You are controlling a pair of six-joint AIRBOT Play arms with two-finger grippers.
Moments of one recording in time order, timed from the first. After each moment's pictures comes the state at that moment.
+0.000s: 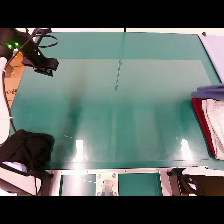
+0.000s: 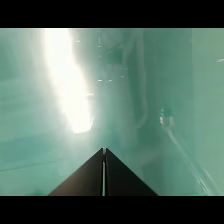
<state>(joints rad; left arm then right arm) -0.08 -1.70 2.03 1.52 -1.72 -1.47 -1.05 -1.49 1.92 -1.06 1.59 1.56</state>
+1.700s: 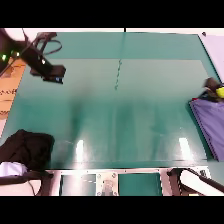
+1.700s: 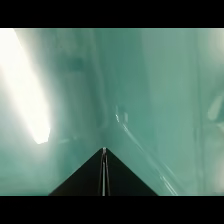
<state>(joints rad) -0.13 -1.42 1.63 1.34 -1.60 -1.51 -0.37 -1.13 1.21 -1.31 1.46 1.70</state>
